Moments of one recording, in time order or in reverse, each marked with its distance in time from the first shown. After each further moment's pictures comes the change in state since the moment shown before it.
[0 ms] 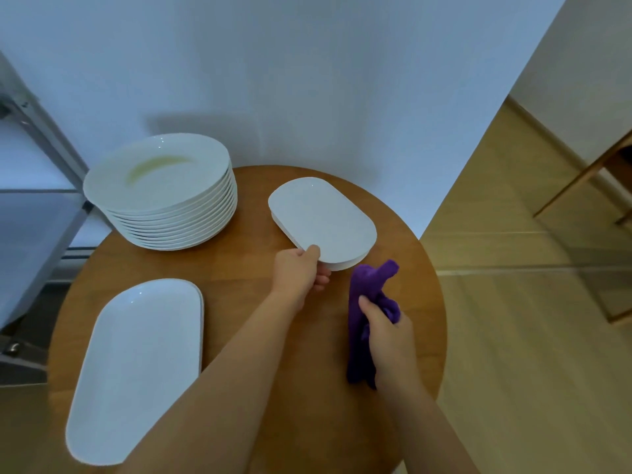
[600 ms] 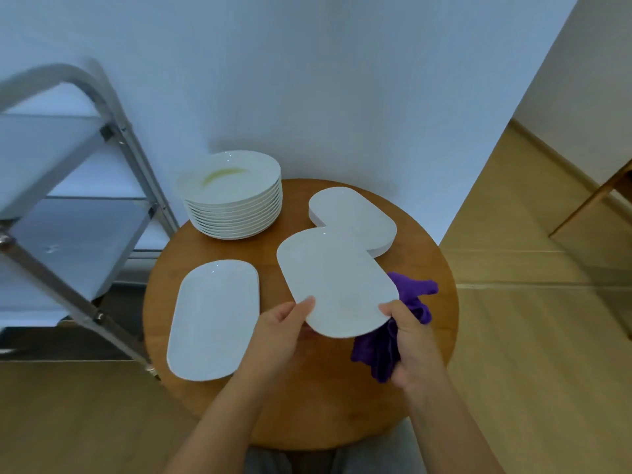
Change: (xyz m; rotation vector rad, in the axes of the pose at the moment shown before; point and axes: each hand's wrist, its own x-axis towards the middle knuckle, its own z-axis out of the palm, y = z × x) left_hand -0.146 -0.046 -0.116 -0.104 -0.134 0.081; right_hand -0.086 -0.008 -0.003 0.344 -0.154 0.167
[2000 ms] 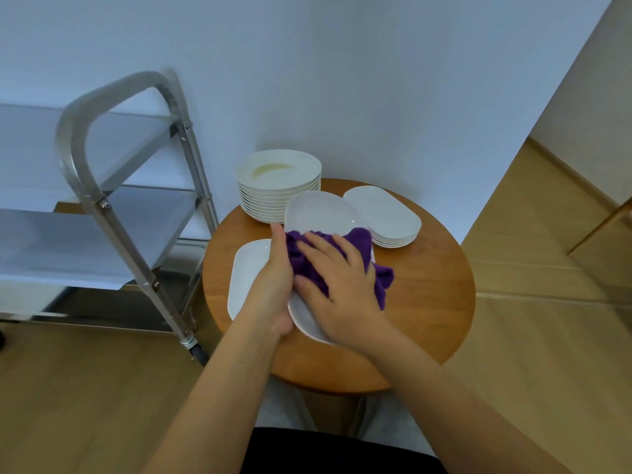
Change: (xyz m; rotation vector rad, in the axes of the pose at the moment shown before) left_hand -0.054 0.045 -0.055 -0.493 -0.040 -0.028; right_hand -0.090 0.038 0.086 -1.326 -0.410 -1.089
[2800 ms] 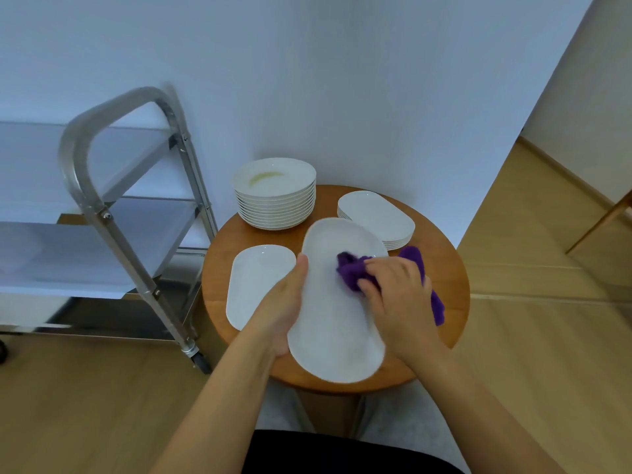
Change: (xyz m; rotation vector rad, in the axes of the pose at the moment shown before) left_hand -0.007 -0.022 -0.007 0.148 -0.166 -0.080; right_hand -0.034 0.040 -0.042 -0.222 0.145 0.149
